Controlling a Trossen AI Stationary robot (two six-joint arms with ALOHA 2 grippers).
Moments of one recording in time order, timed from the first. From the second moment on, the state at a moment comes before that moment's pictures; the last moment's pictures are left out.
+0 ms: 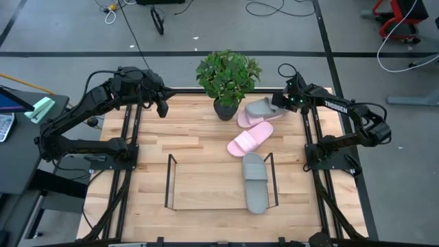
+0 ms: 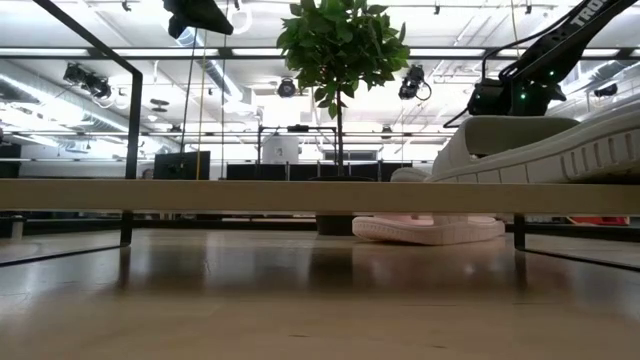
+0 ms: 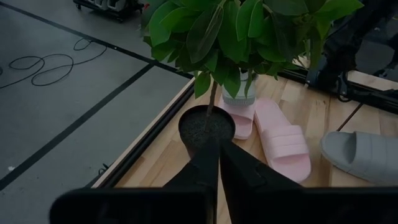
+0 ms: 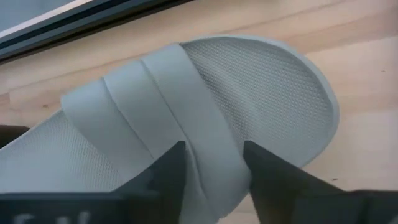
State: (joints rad) left arm 0.51 0.98 1.19 -0.63 0.01 -0.04; right arm -1.03 1.32 0.71 -0.50 -0.11 0.77
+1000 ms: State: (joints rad) left arm 0.51 0.98 1.19 -0.63 0.01 -0.03; right arm -1.03 1.01 0.78 -0.57 -0.06 0.73
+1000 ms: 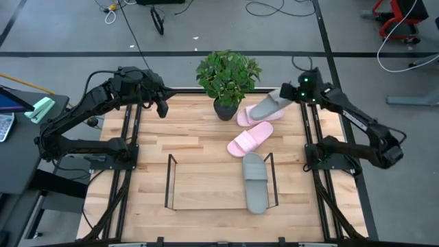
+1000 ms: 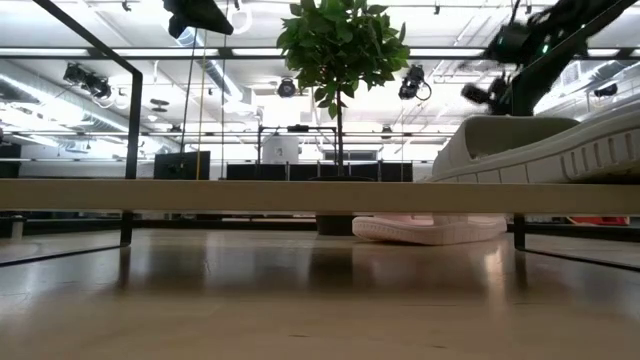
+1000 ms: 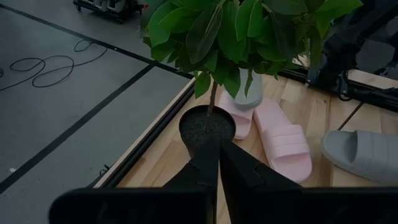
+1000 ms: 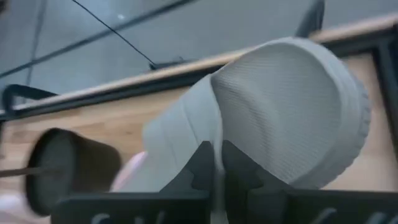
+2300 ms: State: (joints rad) left arm 0.51 0.98 1.19 -0.63 0.01 -0.04; right arm -0.86 0.94 1.50 -0.73 -0.81 0.55
